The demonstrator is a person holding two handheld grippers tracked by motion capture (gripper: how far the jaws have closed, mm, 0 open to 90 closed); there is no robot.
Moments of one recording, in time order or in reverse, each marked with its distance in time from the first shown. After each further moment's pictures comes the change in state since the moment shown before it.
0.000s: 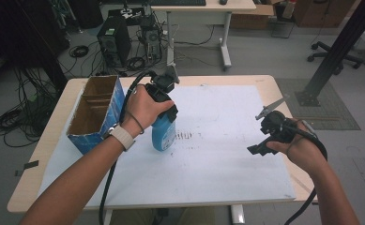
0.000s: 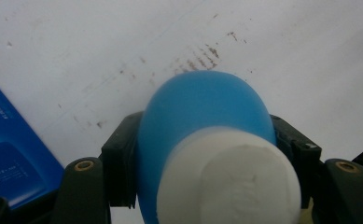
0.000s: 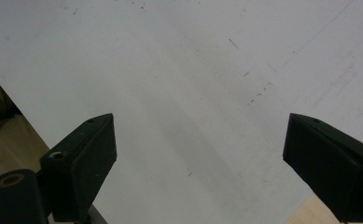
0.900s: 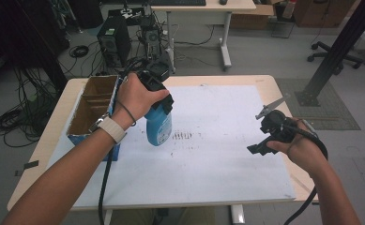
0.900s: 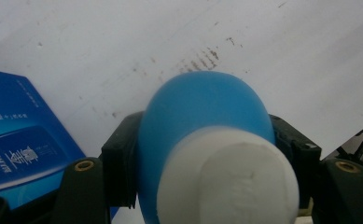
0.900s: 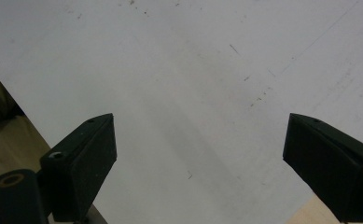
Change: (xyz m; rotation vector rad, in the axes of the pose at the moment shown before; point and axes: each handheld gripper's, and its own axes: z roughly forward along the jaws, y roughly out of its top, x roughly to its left) left arm 0.003 -0.001 -0.047 -0.011 0.012 -0.020; right arm 0.002 0.002 -0.003 -0.013 0.000 -0.012
